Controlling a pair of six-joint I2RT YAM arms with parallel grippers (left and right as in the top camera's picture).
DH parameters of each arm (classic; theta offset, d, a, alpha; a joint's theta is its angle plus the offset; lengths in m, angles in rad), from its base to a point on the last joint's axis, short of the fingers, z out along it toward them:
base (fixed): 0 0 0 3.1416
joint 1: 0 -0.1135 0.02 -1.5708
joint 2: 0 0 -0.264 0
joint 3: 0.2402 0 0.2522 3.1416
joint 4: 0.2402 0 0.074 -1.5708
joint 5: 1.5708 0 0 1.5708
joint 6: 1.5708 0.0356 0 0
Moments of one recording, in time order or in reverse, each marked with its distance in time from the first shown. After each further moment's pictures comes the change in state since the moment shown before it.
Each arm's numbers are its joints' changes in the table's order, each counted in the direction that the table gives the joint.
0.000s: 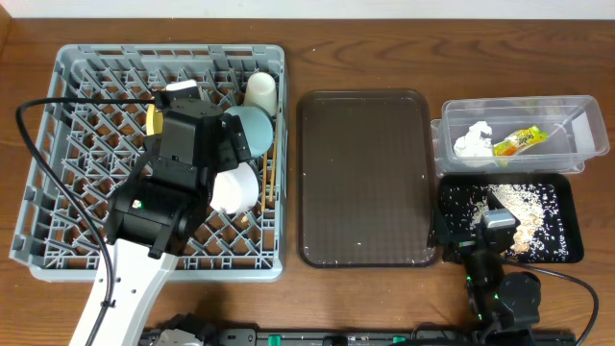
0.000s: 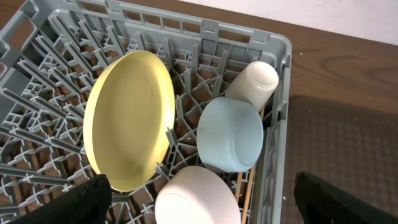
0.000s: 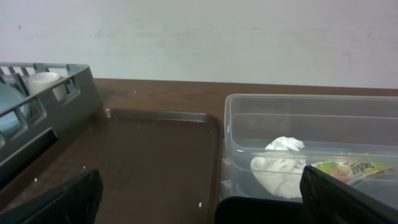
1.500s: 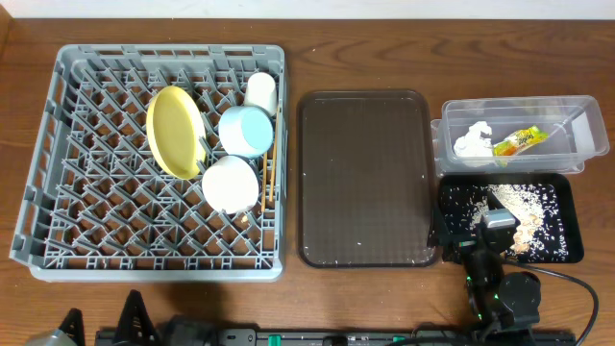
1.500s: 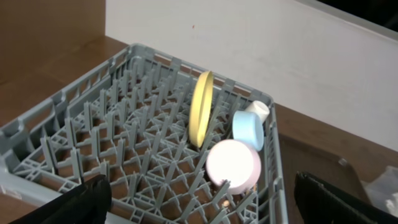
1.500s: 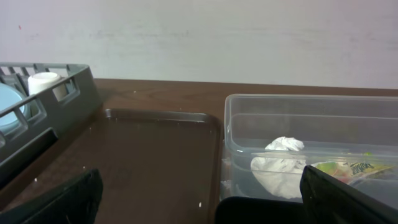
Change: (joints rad) left arm -0.066 1.114 -0.115 0.489 -0.020 -0.007; right arm 0.000 0.000 0.000 0.000 0.000 0.000
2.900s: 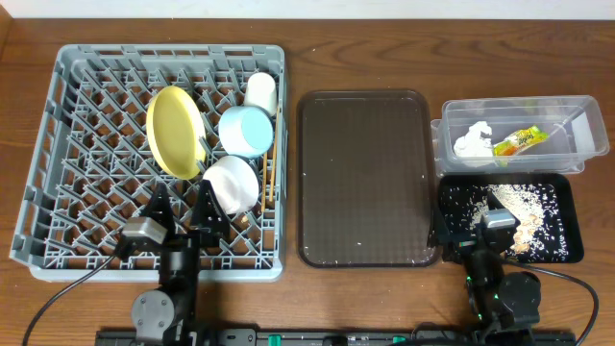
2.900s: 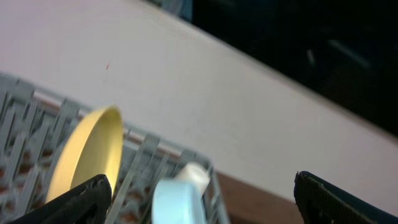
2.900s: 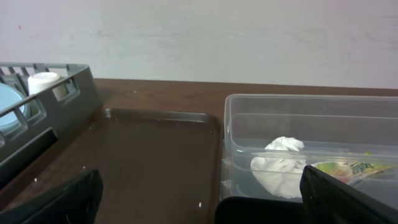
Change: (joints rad) left arm -0.137 0.024 -1.069 -1.498 0.279 -0.053; right arm 0.000 0.000 0.000 0.000 0.000 0.000
